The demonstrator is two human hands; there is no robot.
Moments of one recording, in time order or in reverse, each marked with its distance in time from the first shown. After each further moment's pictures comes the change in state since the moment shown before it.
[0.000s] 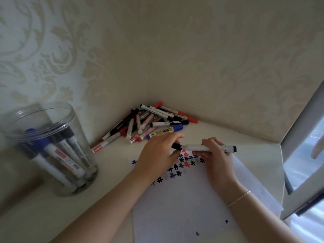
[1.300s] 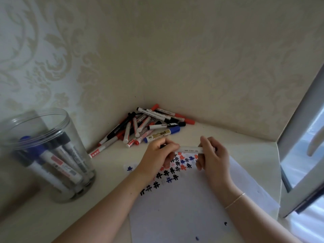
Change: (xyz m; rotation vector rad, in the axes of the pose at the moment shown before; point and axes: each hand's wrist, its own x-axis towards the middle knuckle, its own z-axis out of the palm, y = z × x) left_hand 0.004 0.012 -0.010 -0.879 -0.169 -0.633; right_hand -0.005 -0.005 0.004 -0.204 0.069 -0.107
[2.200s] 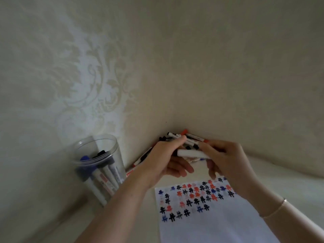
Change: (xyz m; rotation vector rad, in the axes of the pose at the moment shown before) left_hand -0.020 0.093 -0.046 -0.077 0.050 -0.198; right_hand 0.000 -0.088 0.046 -0.222 -0.472 -0.076
